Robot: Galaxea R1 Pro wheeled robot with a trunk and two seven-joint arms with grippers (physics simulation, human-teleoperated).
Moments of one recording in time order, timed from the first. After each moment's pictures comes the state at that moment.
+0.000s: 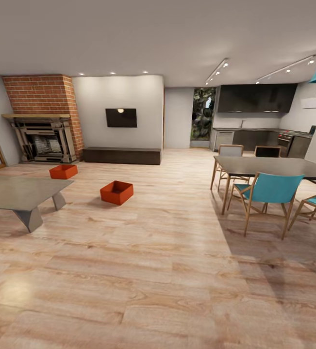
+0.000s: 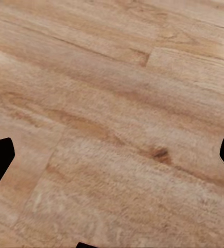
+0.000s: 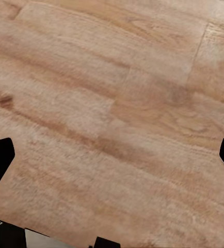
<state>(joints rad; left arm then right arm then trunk) -0.08 -0.05 0.15 -0.02 0.08 -0.78 0.06 0.06 -0.05 0.00 -0.43 0.21 -0.44 0.12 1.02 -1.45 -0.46</state>
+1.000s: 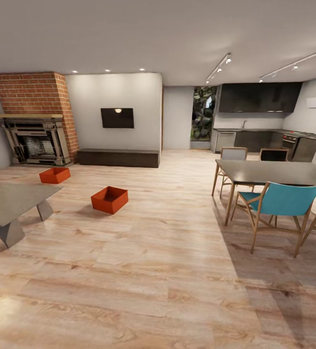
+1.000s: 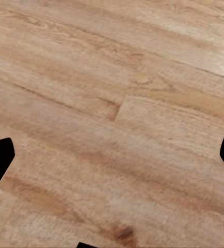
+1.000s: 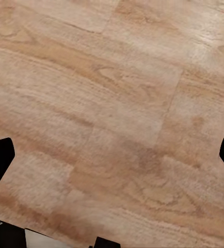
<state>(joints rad) -0.08 -0.05 0.15 -0.02 0.08 -0.78 0.06 0.06 -0.05 0.00 -0.43 0.21 -0.44 0.12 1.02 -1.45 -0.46</state>
